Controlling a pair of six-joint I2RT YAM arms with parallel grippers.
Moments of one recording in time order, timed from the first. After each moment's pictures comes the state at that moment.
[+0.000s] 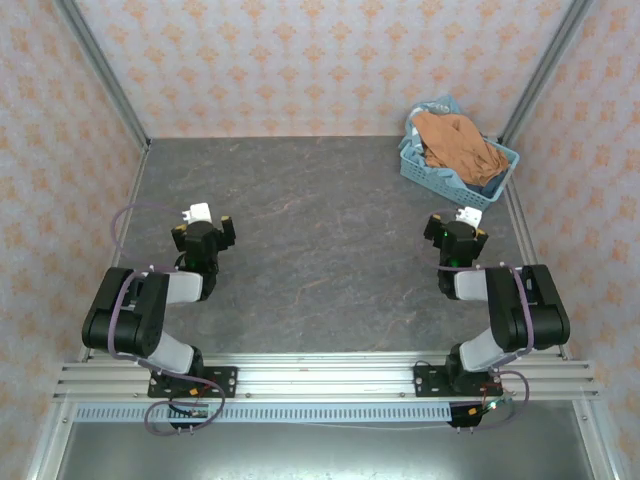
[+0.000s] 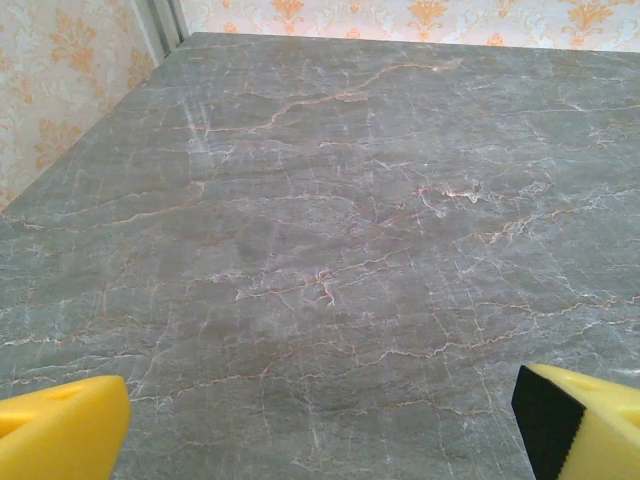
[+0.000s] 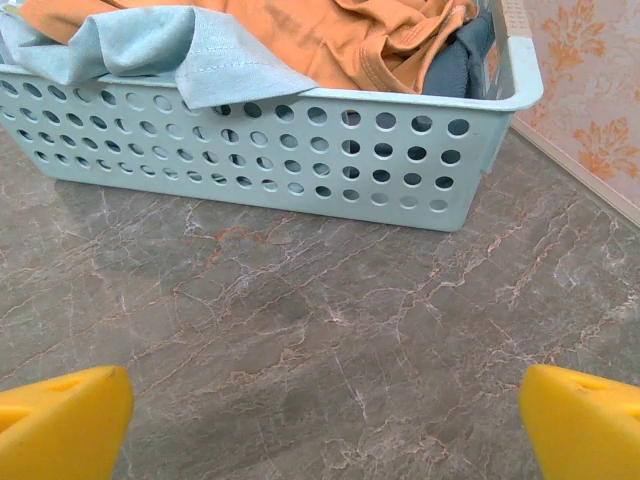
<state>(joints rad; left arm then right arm) -0.06 1.51 0.40 0.68 -0.38 -0.11 0.05 1.52 0.39 0.71 0.36 0.21</state>
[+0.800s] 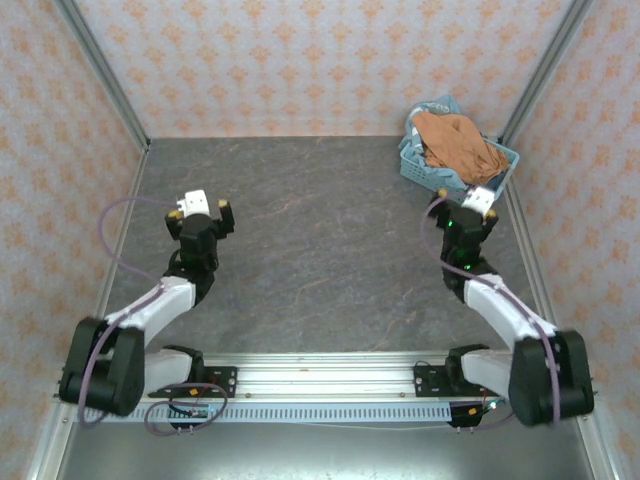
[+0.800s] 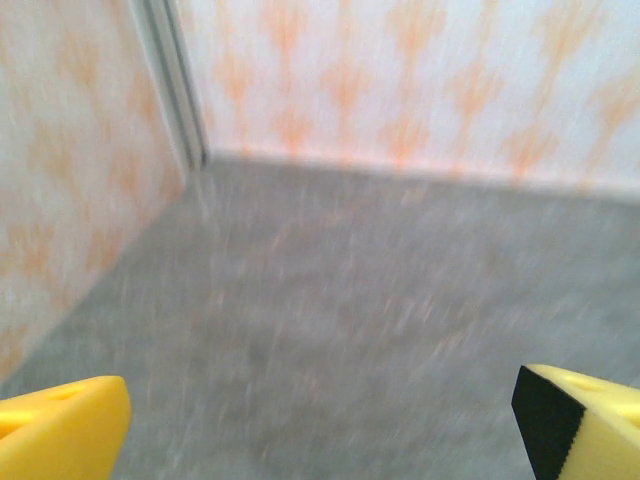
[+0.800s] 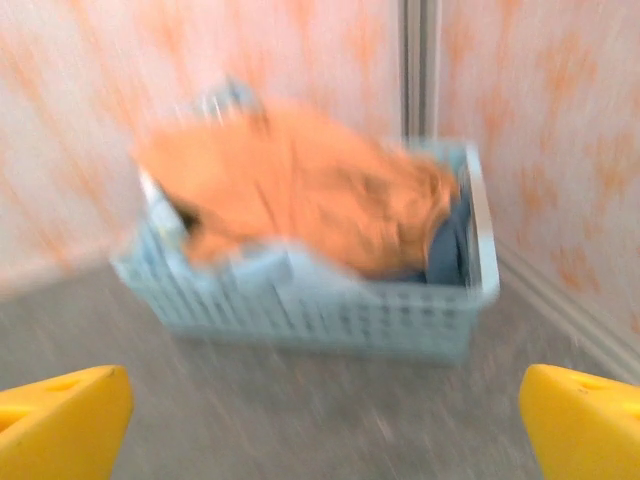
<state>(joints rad) -0.16 1.15 0.52 0.39 -0.52 -0.12 0.15 1.08 0.62 0.25 0.49 0.32</state>
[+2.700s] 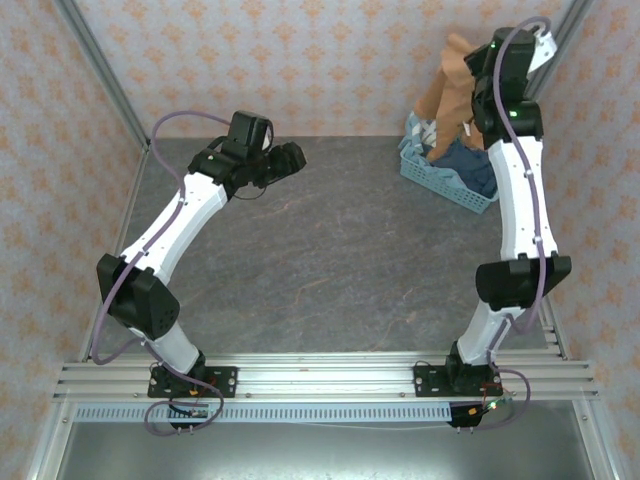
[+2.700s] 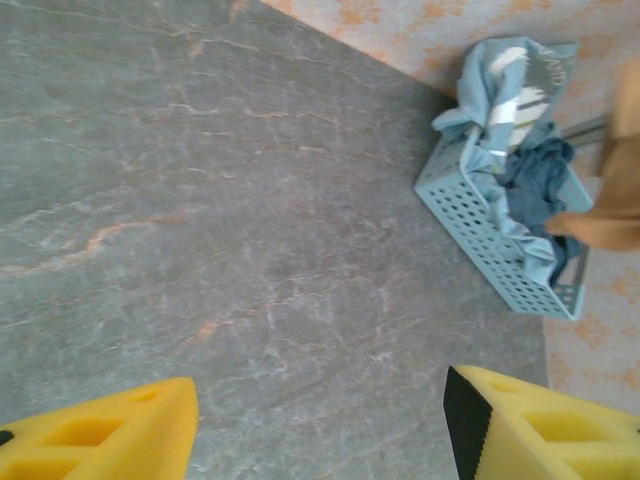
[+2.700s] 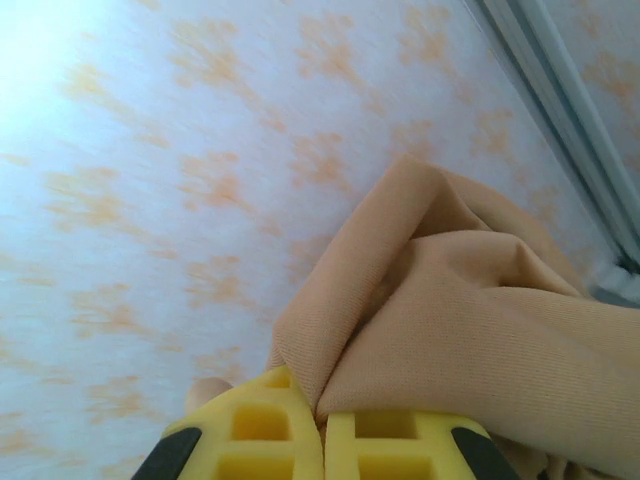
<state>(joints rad) -0.35 1.66 1.68 -0.75 0.12 -0.73 0.08 1.79 2.26 -0.59 0.35 0.78</state>
